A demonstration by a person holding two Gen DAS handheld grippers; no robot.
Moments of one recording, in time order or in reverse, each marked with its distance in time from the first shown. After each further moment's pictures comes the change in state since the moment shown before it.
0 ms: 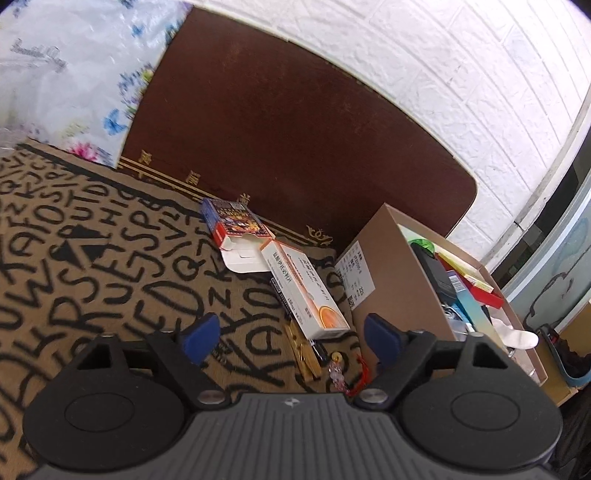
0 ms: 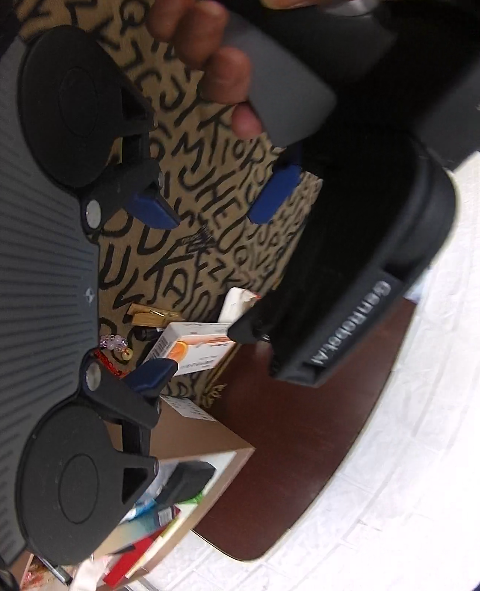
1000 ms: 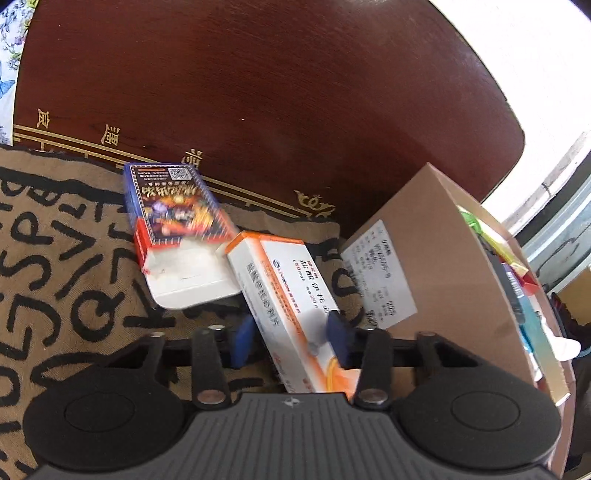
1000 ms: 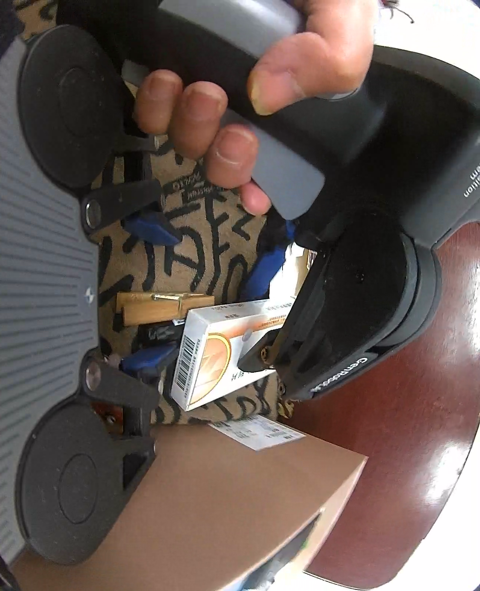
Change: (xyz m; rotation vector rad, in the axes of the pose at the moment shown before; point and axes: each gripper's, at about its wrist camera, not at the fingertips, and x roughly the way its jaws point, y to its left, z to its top) left arm 0.121 0.002 0.035 0.046 0.221 -0.078; right arm 0.081 -0.030 -0.012 0.336 0.140 0.042
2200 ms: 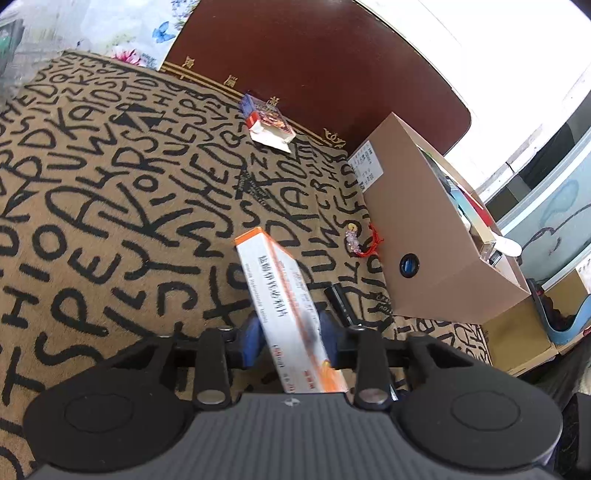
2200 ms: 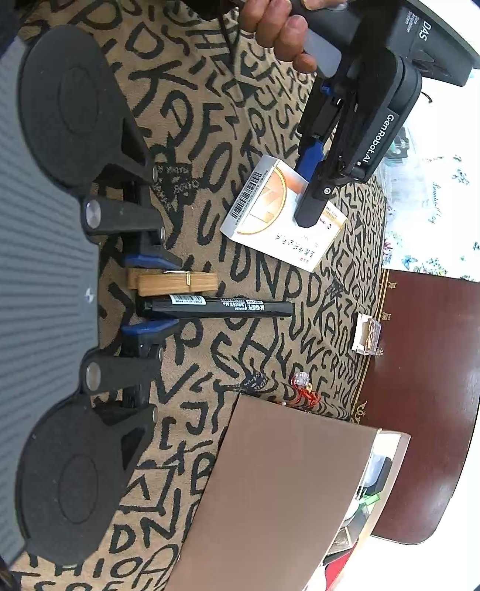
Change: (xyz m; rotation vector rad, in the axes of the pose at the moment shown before) left arm -0.158 0.004 -0.158 -0.110 -0.035 0.053; right arm -0.166 -0.006 -0.115 -0.061 0.073 0.177
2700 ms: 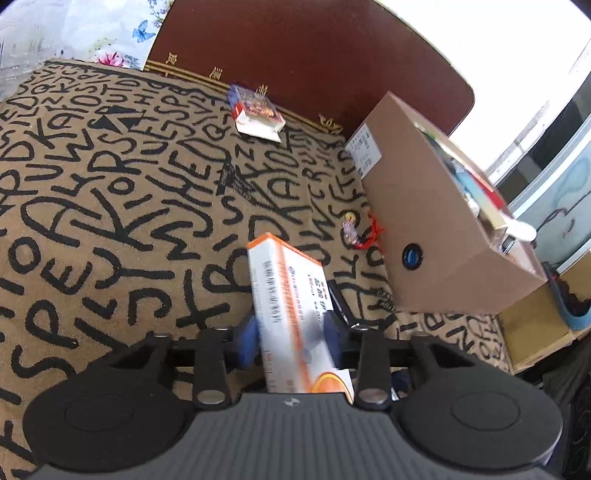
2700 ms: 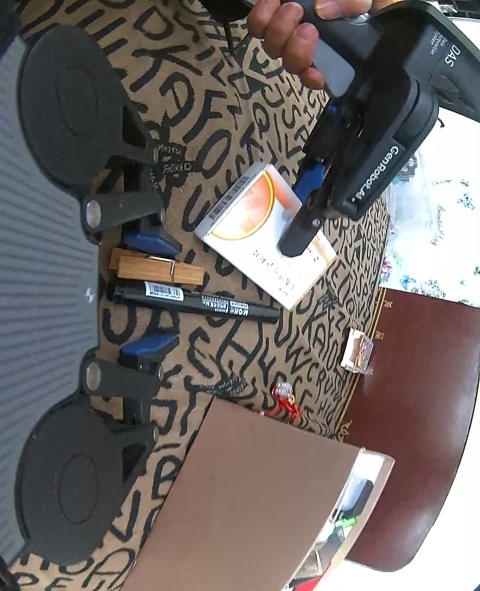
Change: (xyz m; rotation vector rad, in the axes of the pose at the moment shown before) left arm 0.023 -0.022 0.000 0.057 0.043 0.057; right arm 0.016 -0.010 0.010 -0.089 -0.010 0.054
